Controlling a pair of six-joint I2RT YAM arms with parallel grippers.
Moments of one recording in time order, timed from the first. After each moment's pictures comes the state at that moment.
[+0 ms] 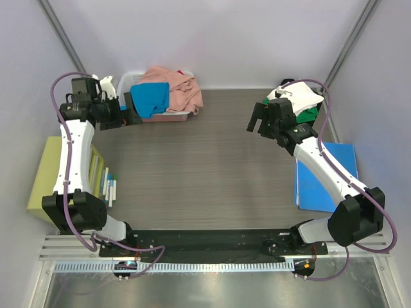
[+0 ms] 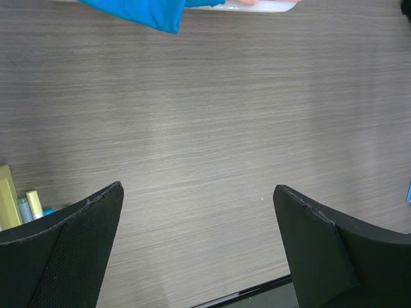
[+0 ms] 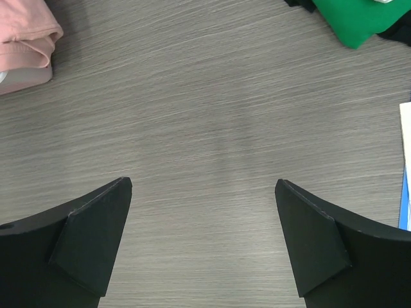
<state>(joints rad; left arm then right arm) 0.12 1.50 1.65 -1.00 0.39 -0.07 0.35 1.37 1.20 -0.48 0.24 0.51</state>
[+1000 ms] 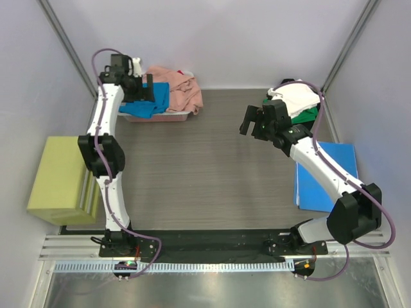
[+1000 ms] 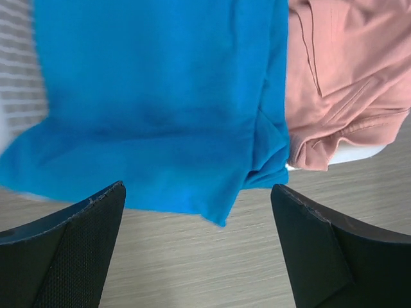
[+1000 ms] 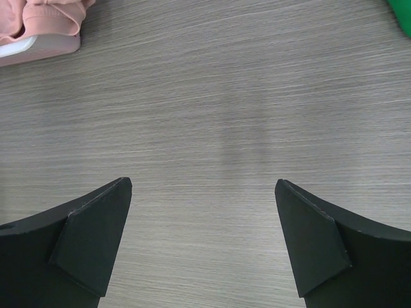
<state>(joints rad) 0.01 2.17 2.29 -0.95 0.18 -0.02 0.39 1.38 1.18 -0.45 0.14 0.51</state>
